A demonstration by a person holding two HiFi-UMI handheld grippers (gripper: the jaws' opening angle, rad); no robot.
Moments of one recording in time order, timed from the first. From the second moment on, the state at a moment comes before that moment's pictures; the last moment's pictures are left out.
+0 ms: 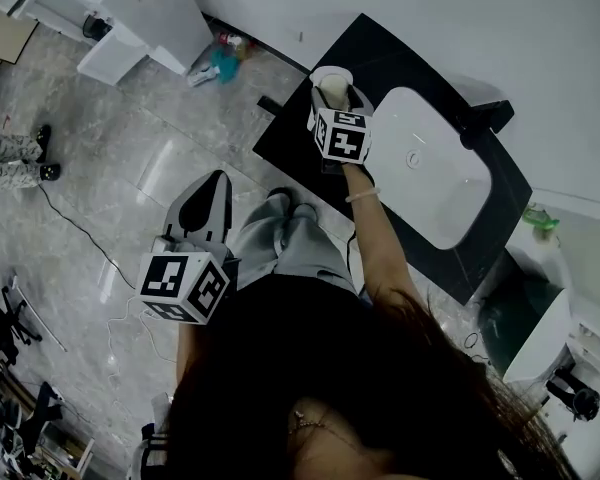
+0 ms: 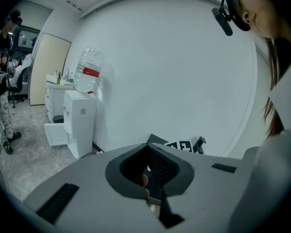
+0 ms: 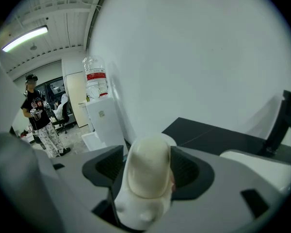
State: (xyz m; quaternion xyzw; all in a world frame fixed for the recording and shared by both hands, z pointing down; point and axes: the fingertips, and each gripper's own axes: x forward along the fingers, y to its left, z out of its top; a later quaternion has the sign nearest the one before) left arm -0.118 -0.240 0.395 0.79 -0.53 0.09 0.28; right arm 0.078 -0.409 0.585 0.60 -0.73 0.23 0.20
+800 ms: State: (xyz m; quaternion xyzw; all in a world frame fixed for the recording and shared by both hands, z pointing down) left arm -0.055 -0.258 0.355 0.87 -0.43 0.06 0.22; right arm 0.128 -0.330 0.416 0.65 -0.74 0.17 0.10
